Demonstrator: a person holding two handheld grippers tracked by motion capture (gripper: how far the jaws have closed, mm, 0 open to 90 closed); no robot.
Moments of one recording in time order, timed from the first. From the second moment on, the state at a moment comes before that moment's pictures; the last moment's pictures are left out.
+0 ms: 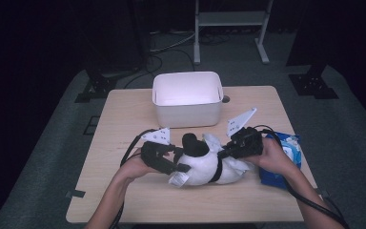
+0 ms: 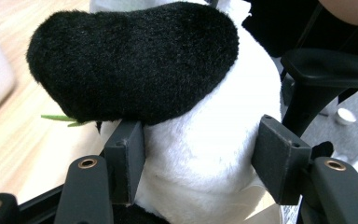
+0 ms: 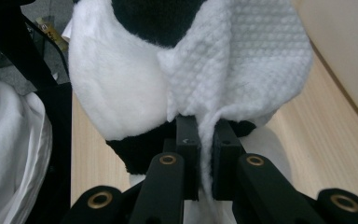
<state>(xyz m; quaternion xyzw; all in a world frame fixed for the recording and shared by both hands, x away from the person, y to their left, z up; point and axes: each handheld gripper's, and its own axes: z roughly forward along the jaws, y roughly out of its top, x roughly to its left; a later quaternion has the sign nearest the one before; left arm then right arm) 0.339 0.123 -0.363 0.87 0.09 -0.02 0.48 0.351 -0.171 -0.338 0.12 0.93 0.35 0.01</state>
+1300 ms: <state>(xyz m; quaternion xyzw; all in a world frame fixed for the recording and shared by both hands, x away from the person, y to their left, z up) 0.344 0.095 -0.335 0.88 0.07 -0.01 0.47 0.340 -0.147 -0.290 0.07 0.92 0.38 0.04</state>
